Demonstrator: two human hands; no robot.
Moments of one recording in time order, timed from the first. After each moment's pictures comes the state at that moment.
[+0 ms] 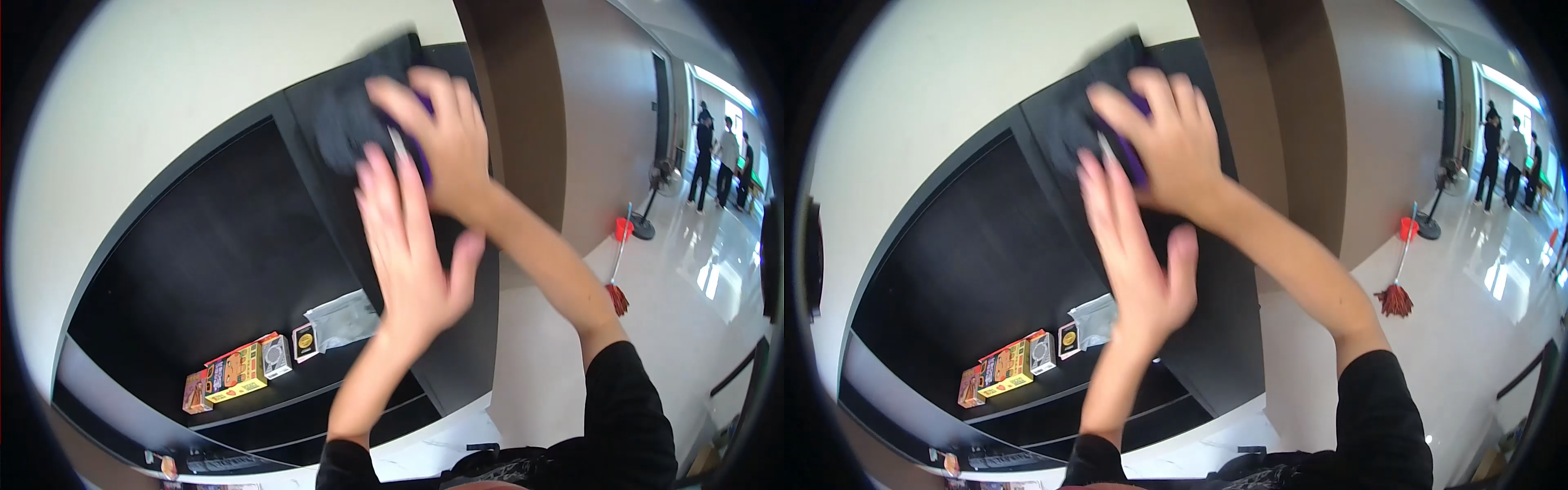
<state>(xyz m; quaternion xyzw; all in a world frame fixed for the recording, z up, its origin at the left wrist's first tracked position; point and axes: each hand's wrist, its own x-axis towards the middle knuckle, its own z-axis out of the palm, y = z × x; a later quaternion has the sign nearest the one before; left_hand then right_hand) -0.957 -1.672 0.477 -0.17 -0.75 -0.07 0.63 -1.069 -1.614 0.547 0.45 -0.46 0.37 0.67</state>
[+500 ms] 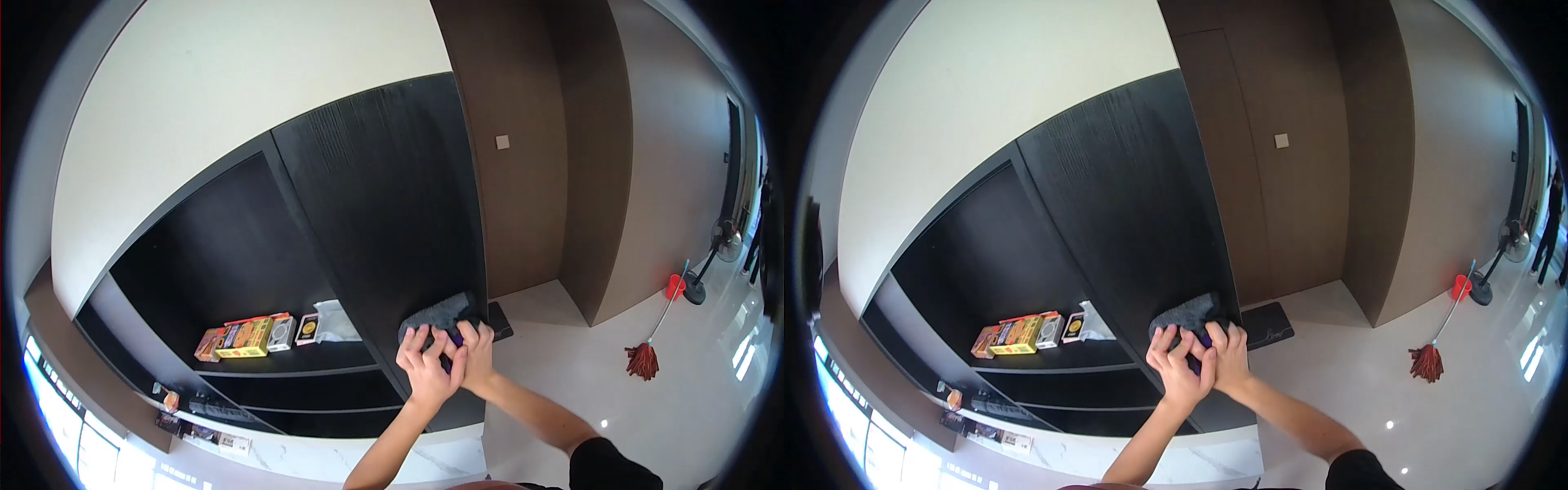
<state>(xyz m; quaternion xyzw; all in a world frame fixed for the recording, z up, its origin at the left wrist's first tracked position) -0.994 -1.636 0.281 0.08 -0.77 0.00 0.63 -1.087 -1.586 0.247 0.48 -0.62 0.37 0.50</state>
